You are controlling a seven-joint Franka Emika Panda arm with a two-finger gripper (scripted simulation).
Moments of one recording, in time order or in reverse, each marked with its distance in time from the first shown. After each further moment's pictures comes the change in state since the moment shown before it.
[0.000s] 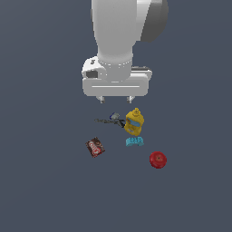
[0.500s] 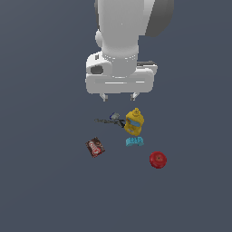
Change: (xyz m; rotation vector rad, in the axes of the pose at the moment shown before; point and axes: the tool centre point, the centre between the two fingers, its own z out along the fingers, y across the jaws) arm 0.001 -0.012 -0.013 0.000 0.016 -0.049
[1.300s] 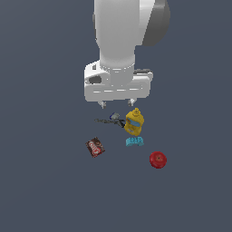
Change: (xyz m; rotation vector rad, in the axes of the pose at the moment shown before) arm 0.012 0.008 0.018 0.000 0.007 -0.065
